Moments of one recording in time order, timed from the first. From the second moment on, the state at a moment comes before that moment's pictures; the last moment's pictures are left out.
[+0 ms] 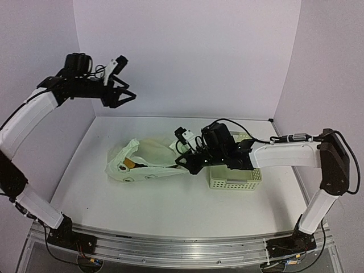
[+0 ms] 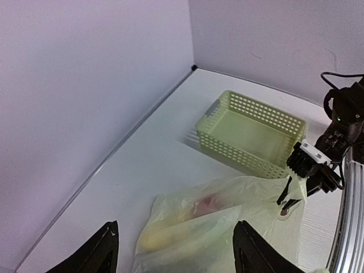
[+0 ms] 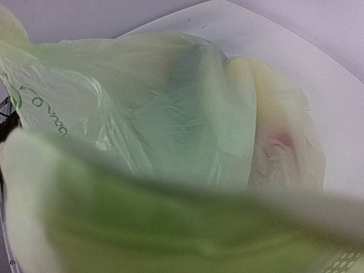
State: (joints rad) left arm -0.38 1.47 1.64 -0.61 0.59 0.40; right arm 0.91 1.74 1.16 -0.01 -0.16 0.07
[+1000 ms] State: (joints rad) left arm -0.72 1.65 1.24 -0.67 0.05 0.70; right arm 0.94 1.70 1.09 0.11 -0.10 0.09
